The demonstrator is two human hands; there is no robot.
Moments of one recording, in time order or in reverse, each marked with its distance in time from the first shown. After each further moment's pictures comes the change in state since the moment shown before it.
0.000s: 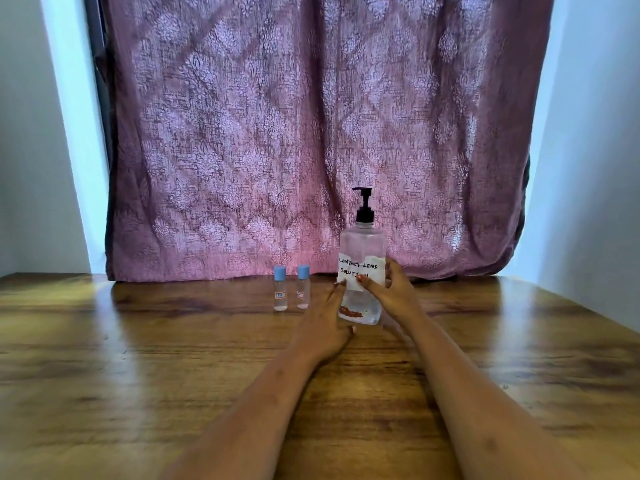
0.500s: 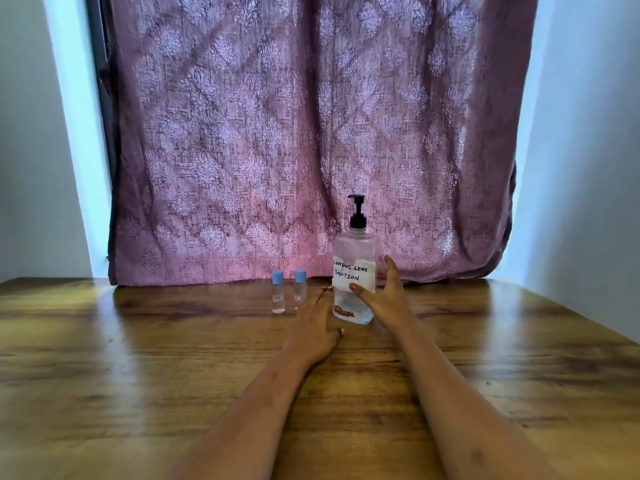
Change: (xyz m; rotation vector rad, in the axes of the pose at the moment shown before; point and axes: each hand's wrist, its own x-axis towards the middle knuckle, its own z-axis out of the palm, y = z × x) left_hand -0.013 0.007 -0.011 0.051 0.049 -0.041; right_hand -0.013 -0.005 0.004 0.000 0.067 -0.033
